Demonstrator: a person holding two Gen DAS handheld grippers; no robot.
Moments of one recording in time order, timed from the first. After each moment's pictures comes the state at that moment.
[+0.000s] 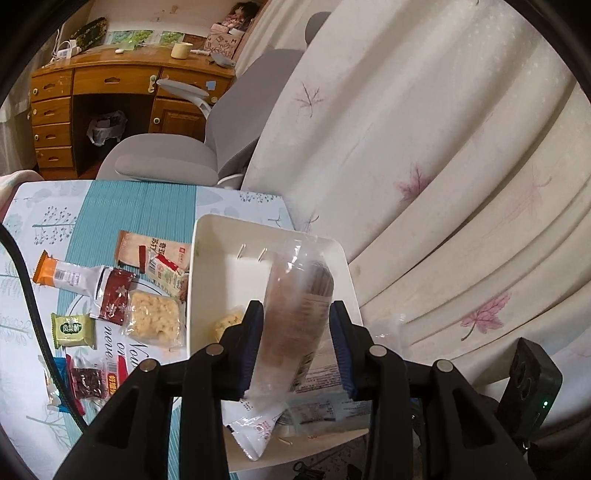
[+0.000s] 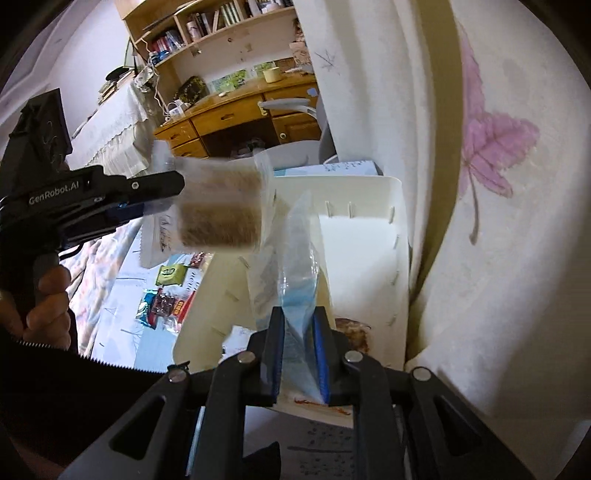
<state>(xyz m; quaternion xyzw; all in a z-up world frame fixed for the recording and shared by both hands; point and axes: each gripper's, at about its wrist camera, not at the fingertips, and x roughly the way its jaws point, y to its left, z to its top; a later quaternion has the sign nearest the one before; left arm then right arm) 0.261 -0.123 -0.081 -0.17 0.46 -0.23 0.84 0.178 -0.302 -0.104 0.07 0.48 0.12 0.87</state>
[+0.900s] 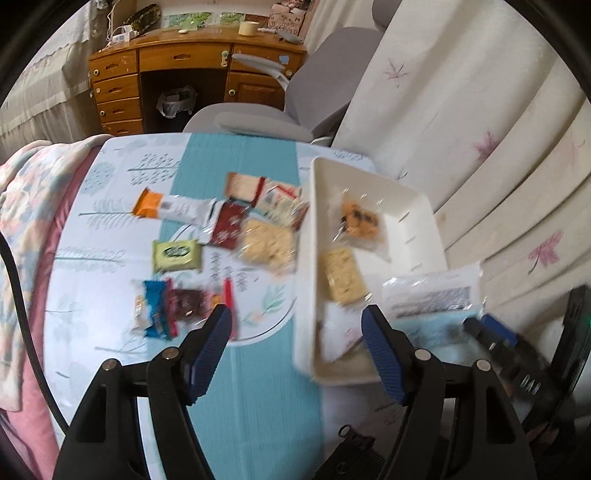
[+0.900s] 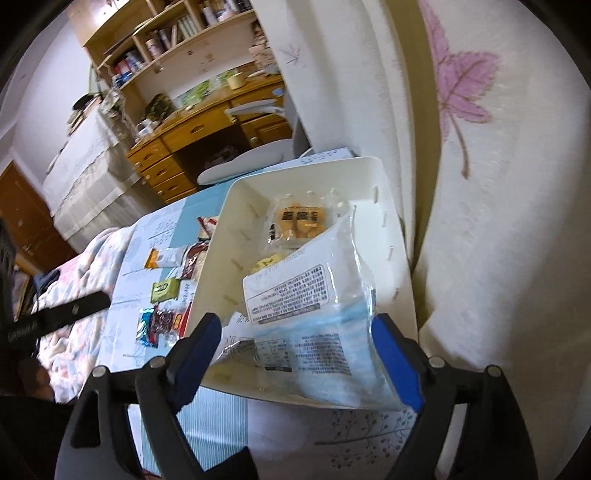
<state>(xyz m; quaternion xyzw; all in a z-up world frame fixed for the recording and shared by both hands) 0.190 -0.031 -0.101 -0.11 0.53 -0.10 0.83 0.163 -0.290 -0.109 0.13 0.48 0.05 0.87</state>
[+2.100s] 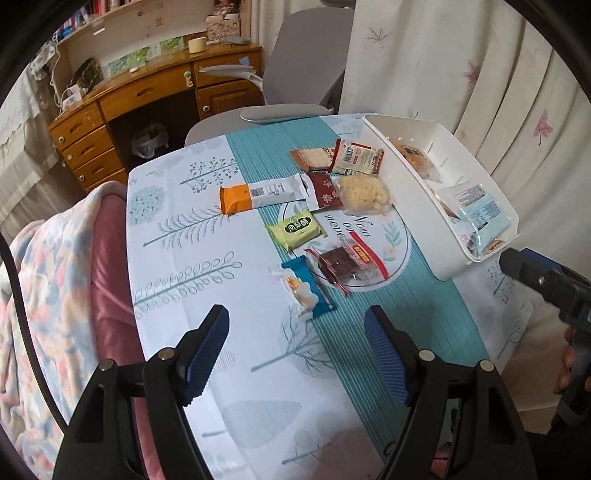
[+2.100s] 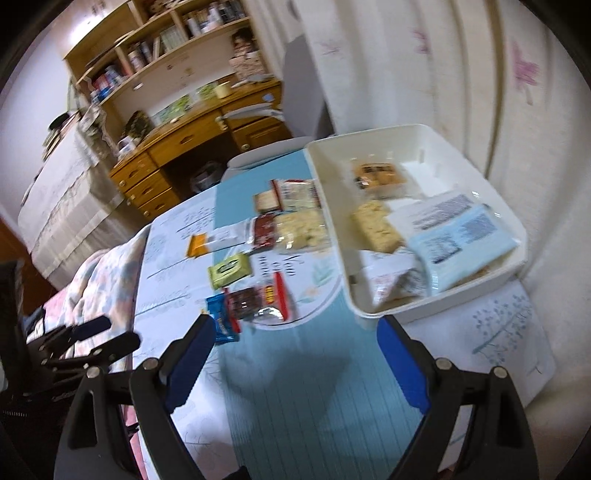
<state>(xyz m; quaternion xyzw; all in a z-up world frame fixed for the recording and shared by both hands) 0.178 0.132 -0.144 0.07 0.51 -0.20 0.83 0.105 -0.078 -0.119 0.16 0.46 -0.03 0.87</state>
